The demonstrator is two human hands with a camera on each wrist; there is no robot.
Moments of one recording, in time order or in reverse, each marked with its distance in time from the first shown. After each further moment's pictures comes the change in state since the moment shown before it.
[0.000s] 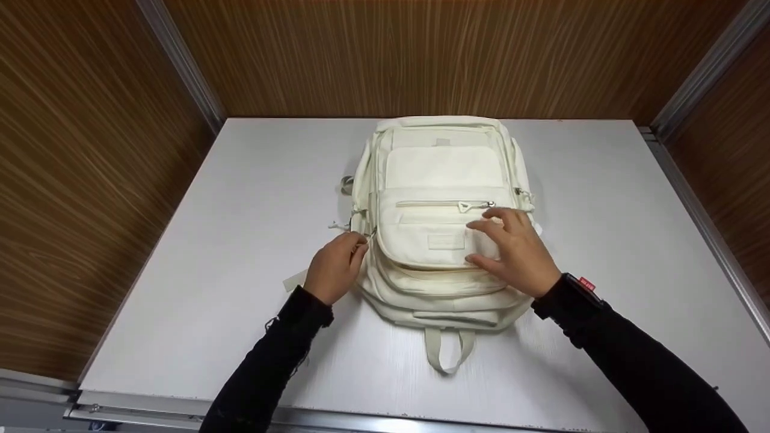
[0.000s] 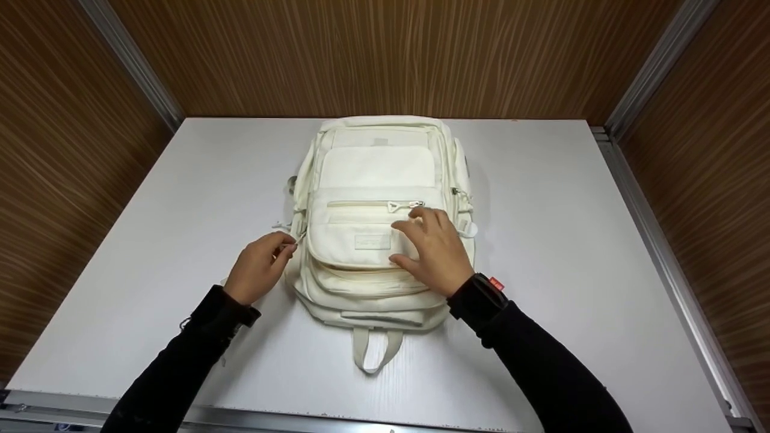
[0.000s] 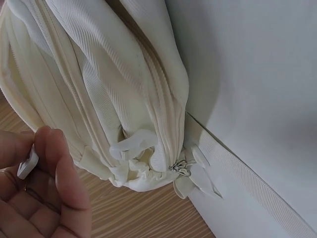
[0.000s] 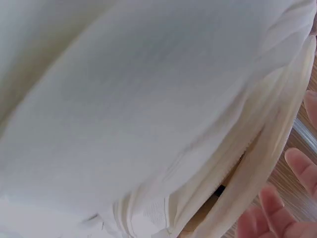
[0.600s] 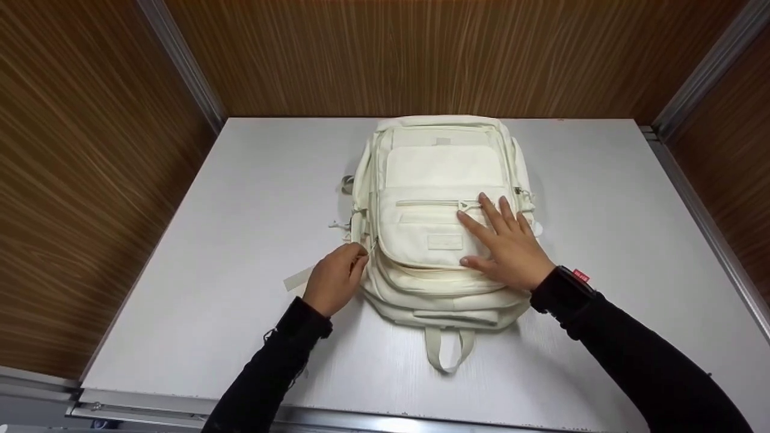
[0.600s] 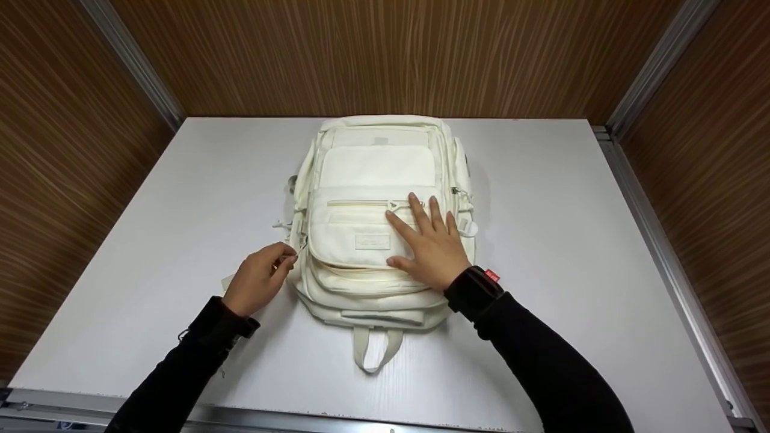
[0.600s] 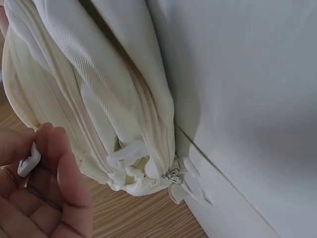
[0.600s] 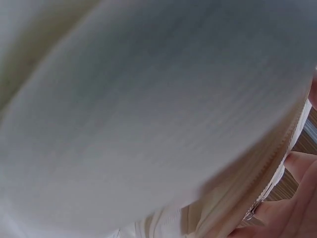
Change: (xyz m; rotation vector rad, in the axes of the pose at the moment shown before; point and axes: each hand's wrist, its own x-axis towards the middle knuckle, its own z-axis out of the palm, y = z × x) left_hand -0.017 0.003 0.003 -0.021 -0.059 -0.029; right_hand 0.006 0.008 0.004 -0.124 -0.372 0.161
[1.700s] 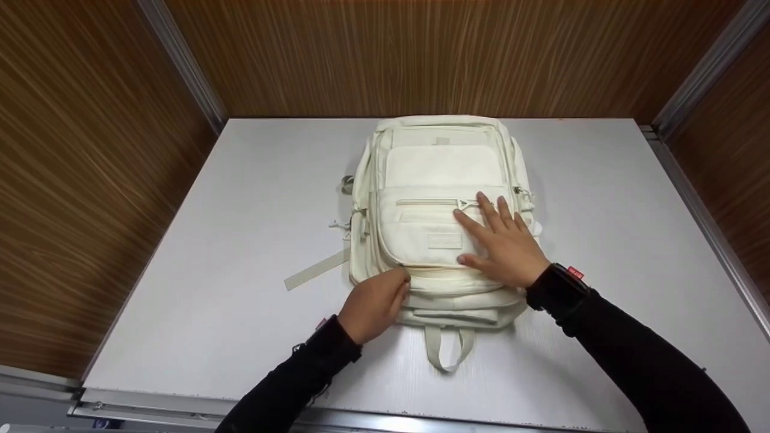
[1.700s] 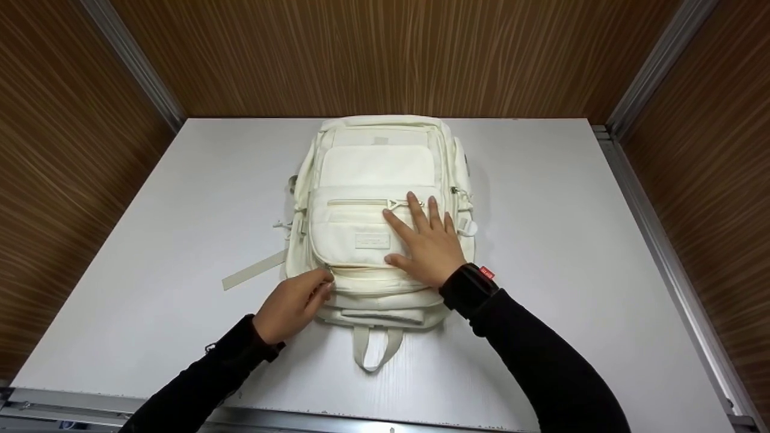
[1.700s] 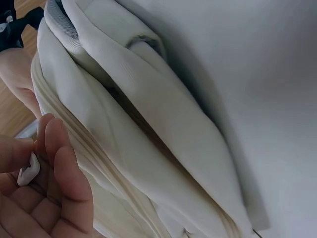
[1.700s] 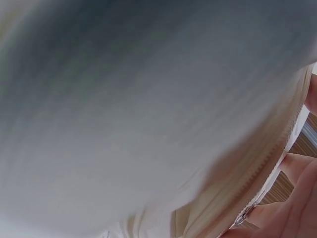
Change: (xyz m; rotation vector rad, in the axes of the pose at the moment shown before) left_hand -0.020 0.051 0.030 0.021 -0.082 0.228; right_hand 0.003 -0.006 -0.001 -0.046 -0.024 0.027
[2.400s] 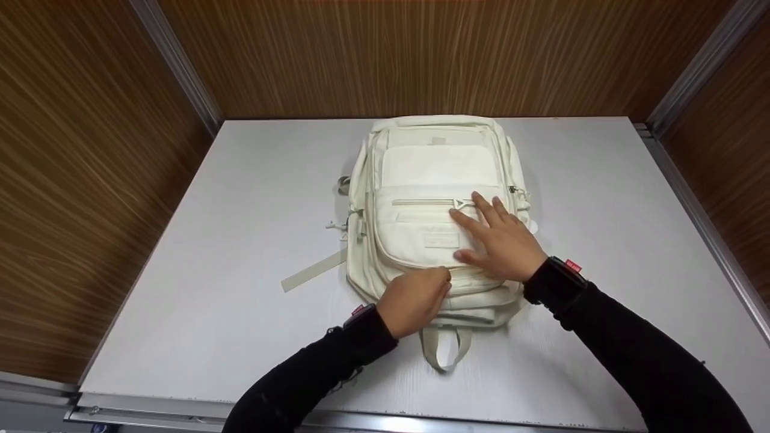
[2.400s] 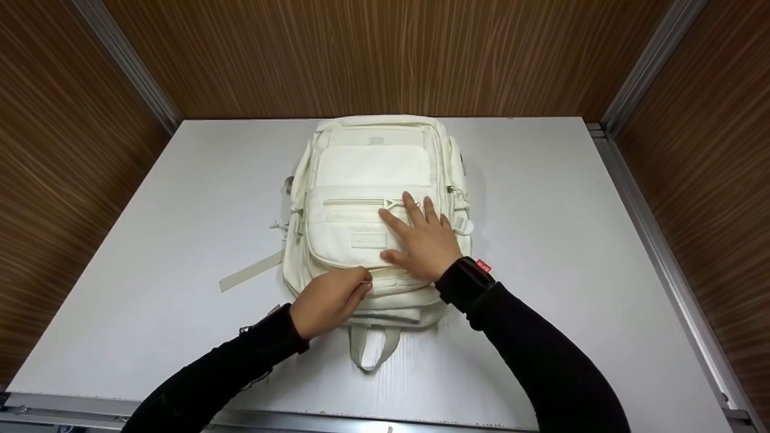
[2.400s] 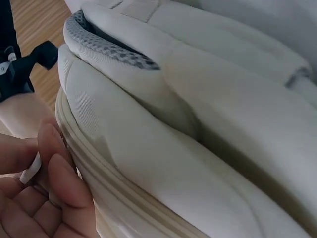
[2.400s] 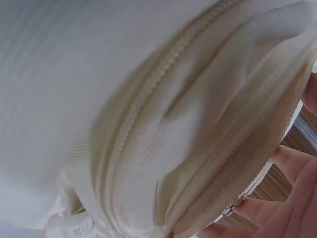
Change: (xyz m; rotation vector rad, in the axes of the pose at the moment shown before) left_hand 0.039 0.042 0.018 0.173 -0.100 0.127; right_hand 0.001 -0.003 -0.010 0.015 0.025 -0.013
